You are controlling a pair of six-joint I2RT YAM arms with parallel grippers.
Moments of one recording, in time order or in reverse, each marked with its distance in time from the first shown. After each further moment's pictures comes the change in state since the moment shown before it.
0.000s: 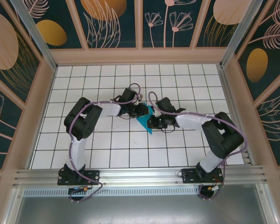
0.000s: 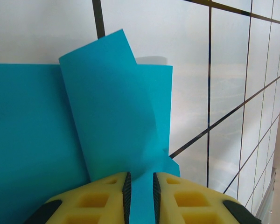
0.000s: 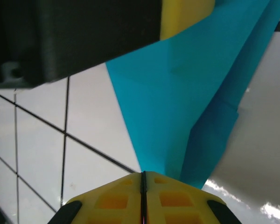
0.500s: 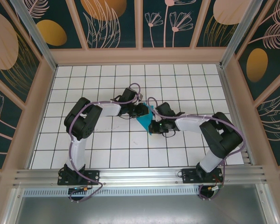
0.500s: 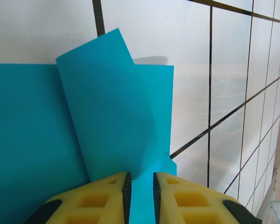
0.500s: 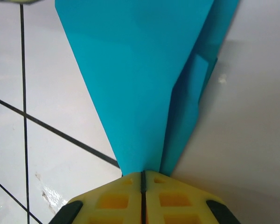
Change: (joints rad) left arm -0.001 0.000 0.006 -0.012 -0.004 0.003; right arm 0.027 -0.012 -0.082 0.015 0.037 -0.002
